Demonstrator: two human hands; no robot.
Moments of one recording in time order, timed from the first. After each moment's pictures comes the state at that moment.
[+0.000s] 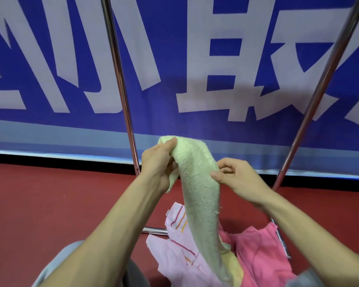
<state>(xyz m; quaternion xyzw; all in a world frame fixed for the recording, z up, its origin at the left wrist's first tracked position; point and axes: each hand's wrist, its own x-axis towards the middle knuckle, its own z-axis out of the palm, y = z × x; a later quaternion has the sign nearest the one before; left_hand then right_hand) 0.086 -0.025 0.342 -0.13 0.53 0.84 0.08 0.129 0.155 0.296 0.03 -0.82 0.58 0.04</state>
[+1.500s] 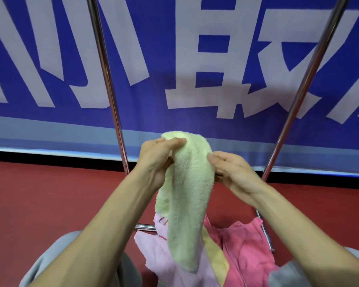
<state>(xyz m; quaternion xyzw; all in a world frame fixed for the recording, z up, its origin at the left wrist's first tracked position) 0.089 -0.005 0.339 -0.05 0.60 0.79 0.11 0.134 0.168 0.302 0.00 -0.67 0.74 -0.04</state>
